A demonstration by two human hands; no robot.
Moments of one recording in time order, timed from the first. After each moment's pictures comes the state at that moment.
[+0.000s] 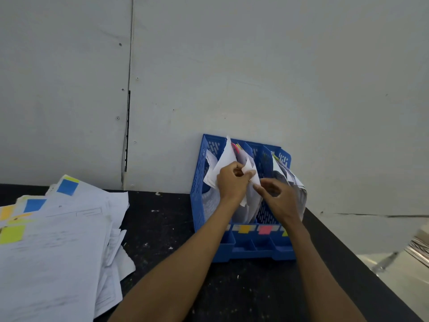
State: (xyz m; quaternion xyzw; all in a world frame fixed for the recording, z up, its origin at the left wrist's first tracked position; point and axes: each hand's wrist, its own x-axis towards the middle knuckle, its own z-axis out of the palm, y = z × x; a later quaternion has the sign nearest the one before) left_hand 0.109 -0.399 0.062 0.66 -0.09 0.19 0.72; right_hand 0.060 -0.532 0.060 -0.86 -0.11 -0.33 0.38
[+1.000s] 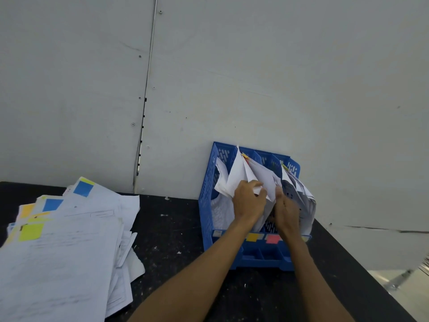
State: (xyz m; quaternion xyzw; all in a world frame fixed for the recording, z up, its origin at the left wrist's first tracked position) left_hand 0.088 -0.408 0.052 0.74 -0.12 0.19 0.63; right_hand 0.069 -0.513 0.043 -0.82 0.07 -0.33 0.47
